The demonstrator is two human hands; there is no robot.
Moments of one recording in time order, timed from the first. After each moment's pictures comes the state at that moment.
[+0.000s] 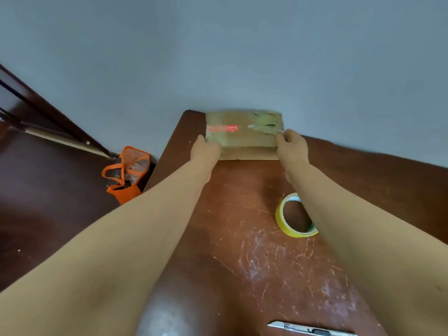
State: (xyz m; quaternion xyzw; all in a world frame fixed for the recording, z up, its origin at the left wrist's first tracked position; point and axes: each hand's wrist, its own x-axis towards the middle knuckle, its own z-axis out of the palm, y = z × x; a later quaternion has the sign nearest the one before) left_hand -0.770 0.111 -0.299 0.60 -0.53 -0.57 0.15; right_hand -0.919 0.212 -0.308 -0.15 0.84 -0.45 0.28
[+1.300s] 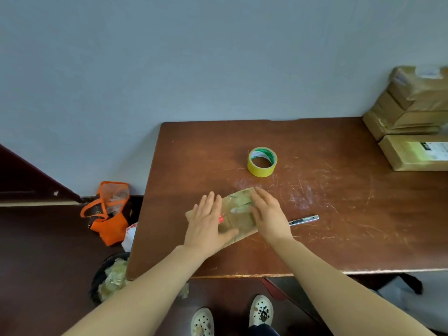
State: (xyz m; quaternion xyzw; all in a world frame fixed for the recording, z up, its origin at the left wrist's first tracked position) left_hand -0.560 0.309 -0.291 0.24 -0.95 -0.19 -0.04; right_hand -0.681 0.439 -0.299 -0.35 0.88 -0.29 0.14
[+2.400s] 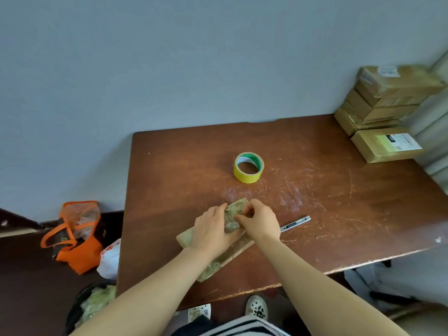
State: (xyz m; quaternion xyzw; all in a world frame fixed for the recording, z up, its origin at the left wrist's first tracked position) left_hand -0.609 0.288 -0.318 0.19 -0.95 -0.24 -0.05; right_hand -0.683 0.400 -0.290 -0.10 0.94 -0.28 0.18
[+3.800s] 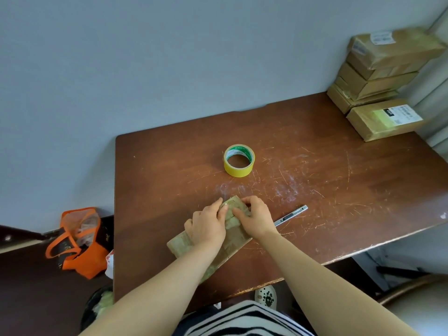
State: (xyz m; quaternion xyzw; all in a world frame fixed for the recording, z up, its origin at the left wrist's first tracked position) left_hand -0.638 0.303 -0.311 0.36 -0.90 -0.25 -0.10; right_hand -0.705 0.412 -0.324 -0.09 0.88 -0.39 0.24
